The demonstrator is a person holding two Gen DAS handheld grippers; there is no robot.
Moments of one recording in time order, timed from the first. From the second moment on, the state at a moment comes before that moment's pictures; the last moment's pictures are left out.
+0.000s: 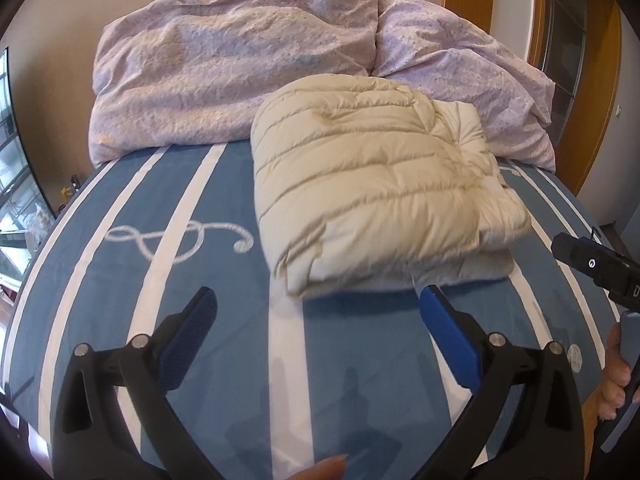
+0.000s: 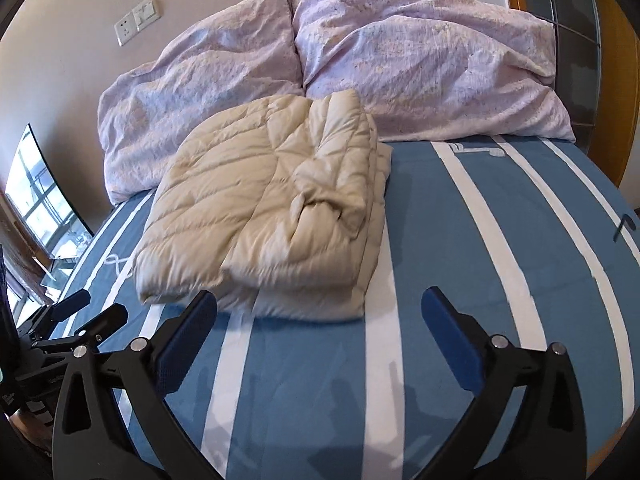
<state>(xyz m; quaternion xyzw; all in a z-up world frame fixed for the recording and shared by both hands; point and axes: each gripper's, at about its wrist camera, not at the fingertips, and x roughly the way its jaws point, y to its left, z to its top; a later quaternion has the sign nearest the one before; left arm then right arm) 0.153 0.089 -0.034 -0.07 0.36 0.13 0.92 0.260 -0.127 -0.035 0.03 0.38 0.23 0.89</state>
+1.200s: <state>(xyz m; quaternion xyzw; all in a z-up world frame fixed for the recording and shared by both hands) 0.102 0.078 -0.048 -0.13 0.38 0.11 0.91 0.195 -0.120 -0.047 0.02 0.40 0.26 0.88</state>
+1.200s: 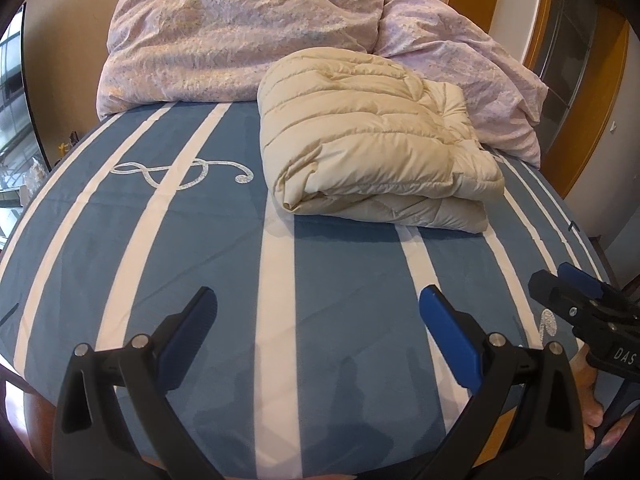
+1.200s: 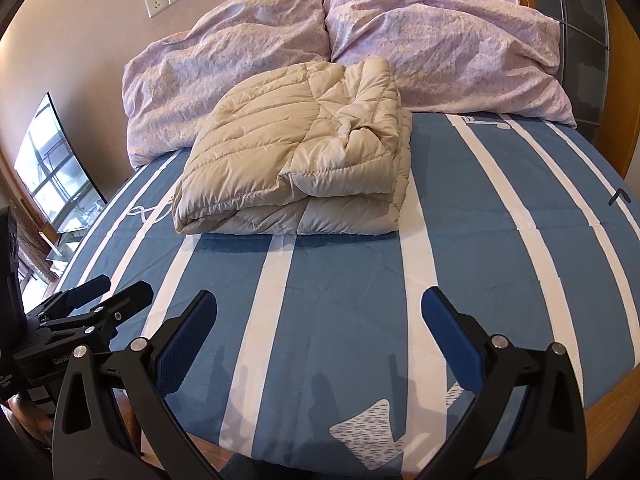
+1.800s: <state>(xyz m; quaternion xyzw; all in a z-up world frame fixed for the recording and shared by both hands) 0.104 0.076 -0.040 -0.13 0.37 0.10 0.91 0.197 -0.123 -0.041 0.03 0.39 0.26 0.88</state>
